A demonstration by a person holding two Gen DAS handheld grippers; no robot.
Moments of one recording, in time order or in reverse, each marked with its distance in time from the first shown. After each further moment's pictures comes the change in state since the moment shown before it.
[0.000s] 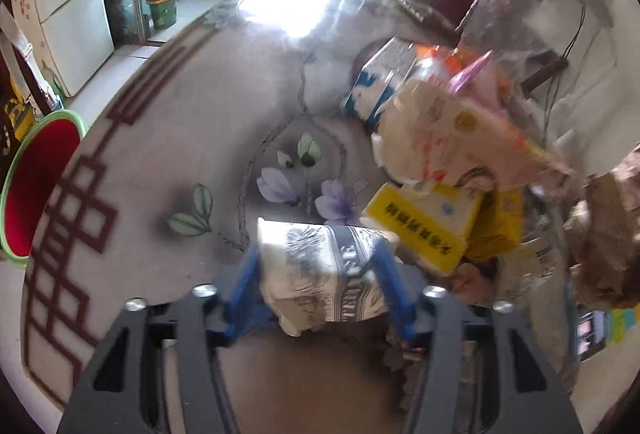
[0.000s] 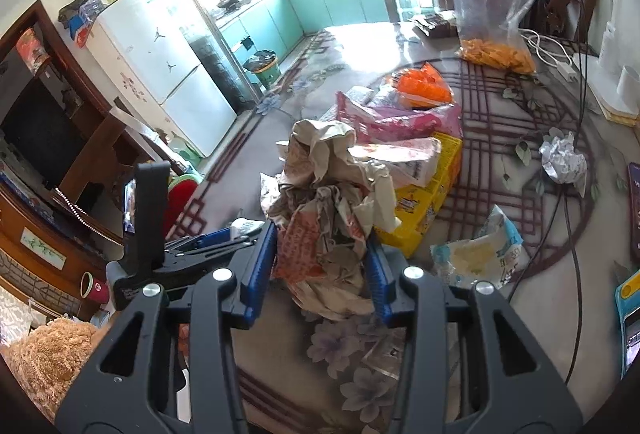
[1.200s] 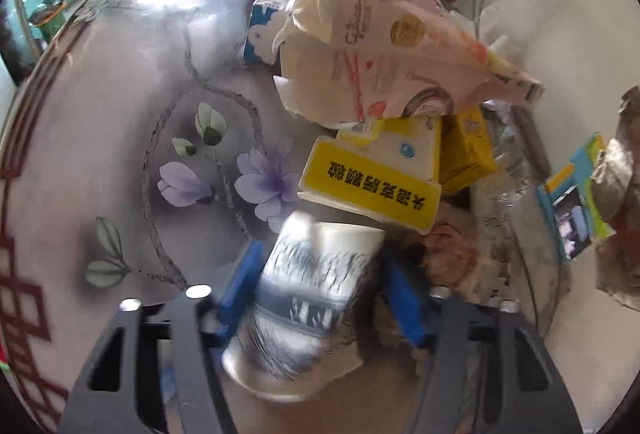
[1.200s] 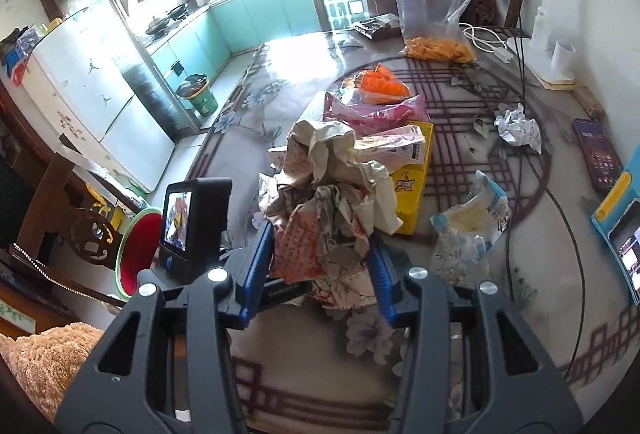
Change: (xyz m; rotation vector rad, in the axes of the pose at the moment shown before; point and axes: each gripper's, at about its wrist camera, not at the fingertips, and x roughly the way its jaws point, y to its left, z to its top) left arm 0.045 -0.009 0.023 0.303 0.216 -0.259; right arm 0.004 0.063 -0.011 0.170 -0.064 -0.272
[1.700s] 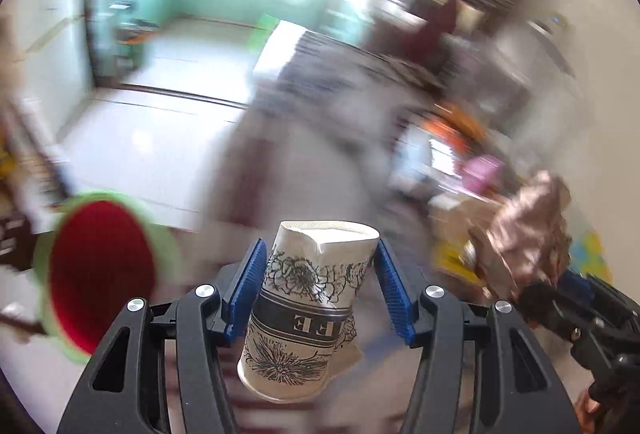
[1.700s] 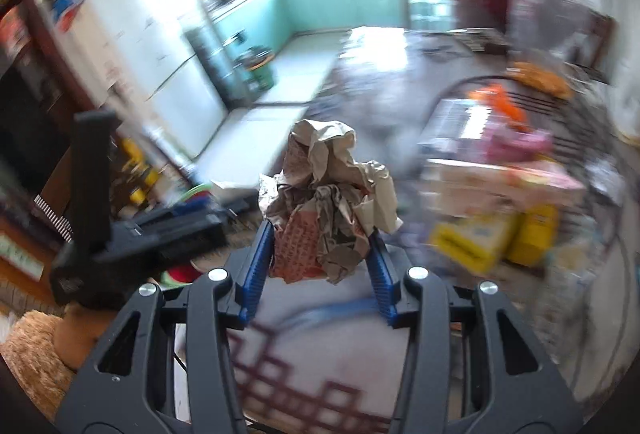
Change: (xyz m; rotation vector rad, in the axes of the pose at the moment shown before) left arm -0.195 0.146 -0.023 -0.198 -0.339 0.216; right arm 0.047 0.138 0.003 -0.205 0.070 0.178
